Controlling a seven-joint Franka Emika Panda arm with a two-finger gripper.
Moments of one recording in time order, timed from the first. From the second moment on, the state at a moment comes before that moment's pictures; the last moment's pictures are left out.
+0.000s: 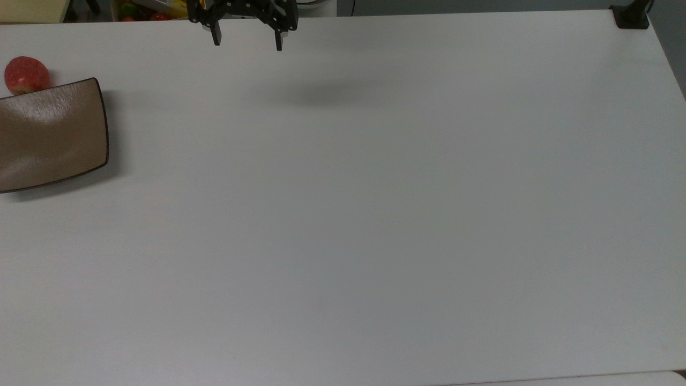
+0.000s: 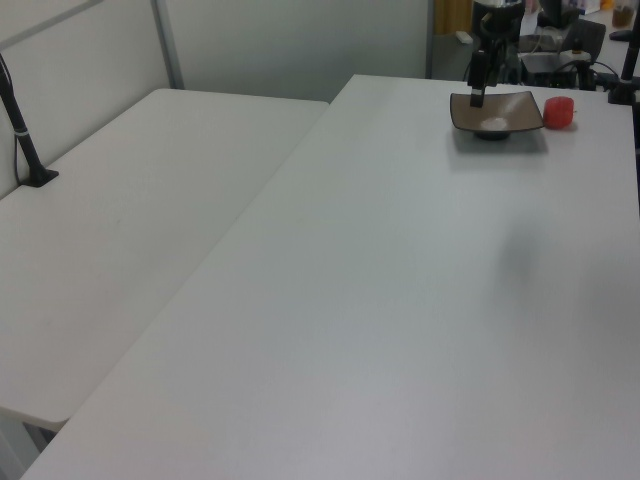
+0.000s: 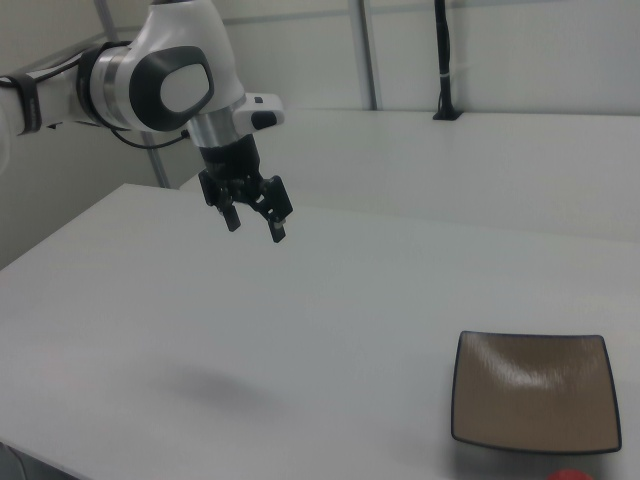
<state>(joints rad) 0.11 -0.04 -0.10 -1.80 -0.04 1.82 0.01</state>
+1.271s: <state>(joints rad) 0.06 -0.04 -0.26 -1.90 -0.15 1.82 -0.24</state>
